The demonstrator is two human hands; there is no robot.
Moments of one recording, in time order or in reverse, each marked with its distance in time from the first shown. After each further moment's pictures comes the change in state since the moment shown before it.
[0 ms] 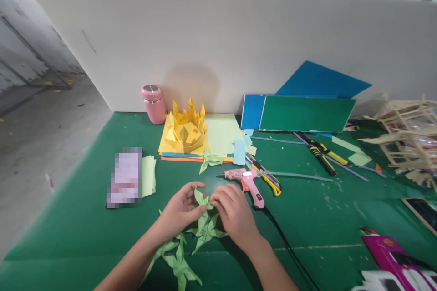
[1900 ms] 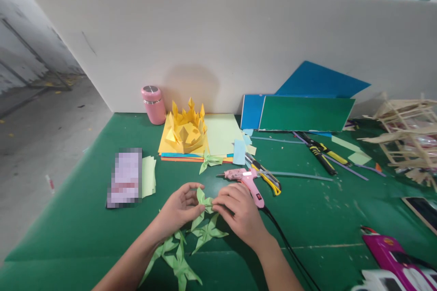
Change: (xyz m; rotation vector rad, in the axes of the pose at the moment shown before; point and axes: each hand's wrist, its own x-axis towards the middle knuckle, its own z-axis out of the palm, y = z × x) left_hand 0.001 0.005 -0.003 0.034 -0.005 -0.055; right_hand 0.001 0.007 -0.016 0.045 -0.019 -0.073
